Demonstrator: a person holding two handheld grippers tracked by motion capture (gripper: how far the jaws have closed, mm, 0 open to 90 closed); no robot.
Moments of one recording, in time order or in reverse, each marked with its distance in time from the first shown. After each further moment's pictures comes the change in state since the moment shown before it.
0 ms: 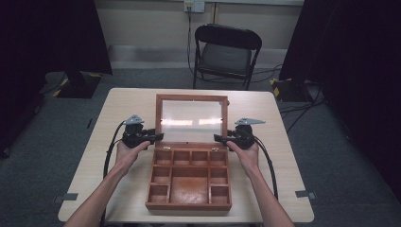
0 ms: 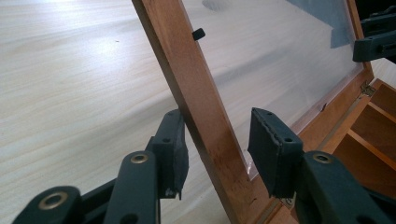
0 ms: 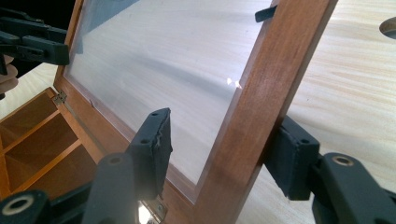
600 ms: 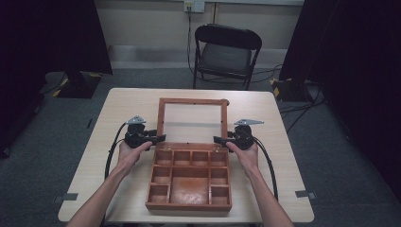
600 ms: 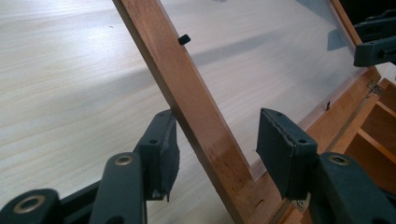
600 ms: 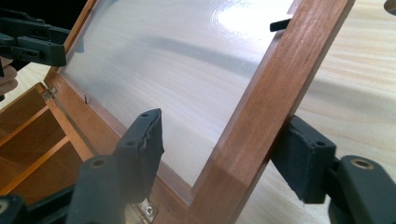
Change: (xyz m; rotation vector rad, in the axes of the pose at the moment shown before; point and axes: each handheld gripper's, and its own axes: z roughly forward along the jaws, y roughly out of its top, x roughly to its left) left arm 0.004 -0.005 0.011 0.021 -0.015 -0.044; right arm -0.005 -0.005 0.006 0.036 -0.004 0.034
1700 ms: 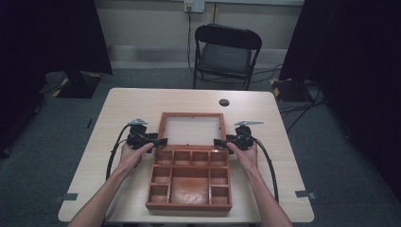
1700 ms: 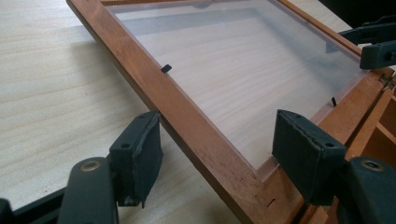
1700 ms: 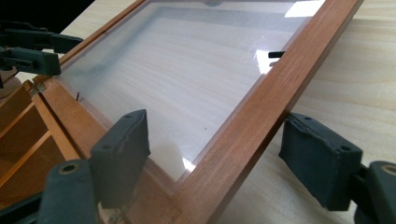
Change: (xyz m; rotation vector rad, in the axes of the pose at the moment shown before) left arm 0.007 -0.010 0.013 0.055 -0.023 -0.077; right arm -0.013 -0.009 0.009 0.068 0.020 0.111
